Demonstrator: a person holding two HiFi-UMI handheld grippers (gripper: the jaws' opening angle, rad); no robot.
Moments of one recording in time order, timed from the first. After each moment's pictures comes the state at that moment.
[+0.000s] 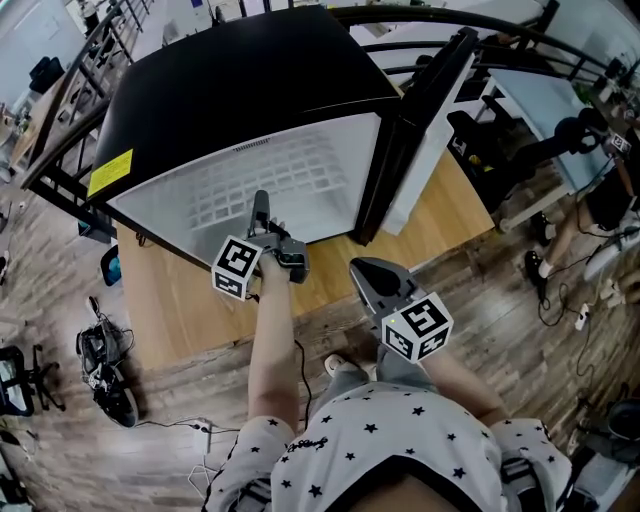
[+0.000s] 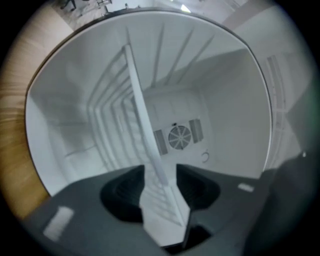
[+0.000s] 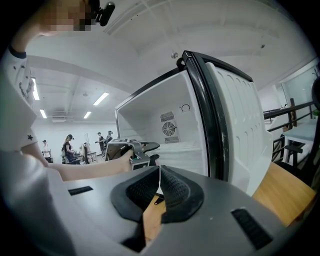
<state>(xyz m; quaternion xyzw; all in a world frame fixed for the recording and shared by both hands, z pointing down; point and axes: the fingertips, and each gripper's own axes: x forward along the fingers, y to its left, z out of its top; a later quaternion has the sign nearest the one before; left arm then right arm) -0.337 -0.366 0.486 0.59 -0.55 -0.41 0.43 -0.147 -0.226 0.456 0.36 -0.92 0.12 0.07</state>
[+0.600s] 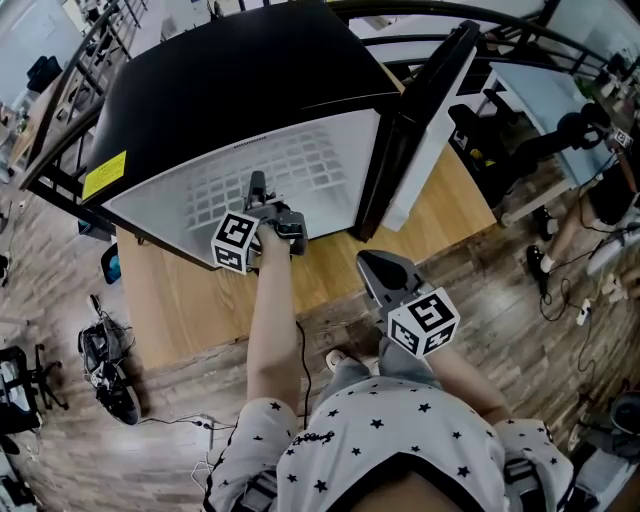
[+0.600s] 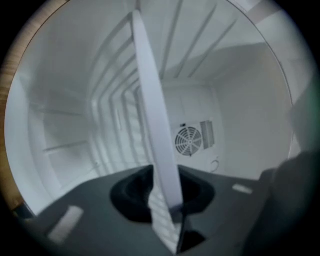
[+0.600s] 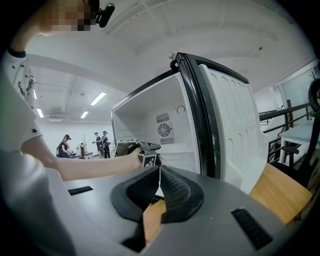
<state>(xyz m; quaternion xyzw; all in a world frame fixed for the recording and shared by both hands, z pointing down) -0.346 -0.413 0.490 0.56 -0.55 -0.44 0.44 -0.134 -0.237 0.454 0.37 -0.92 0.12 0.07</state>
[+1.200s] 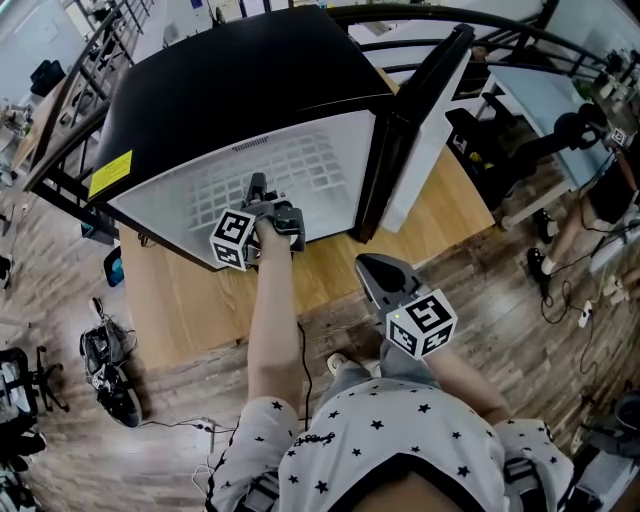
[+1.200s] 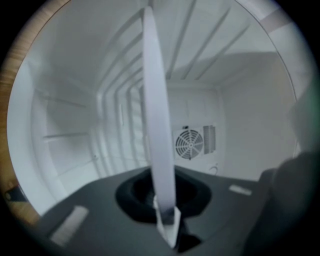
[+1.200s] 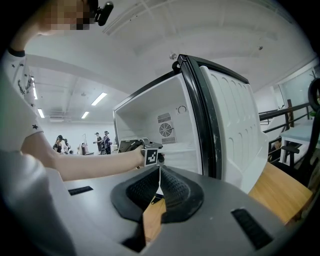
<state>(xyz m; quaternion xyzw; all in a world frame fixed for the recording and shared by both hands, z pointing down) -0.344 -0.416 0.487 0.54 -0.52 -0.47 0.47 -0.134 -0.228 0.455 0.37 -0.92 0.12 0.07</state>
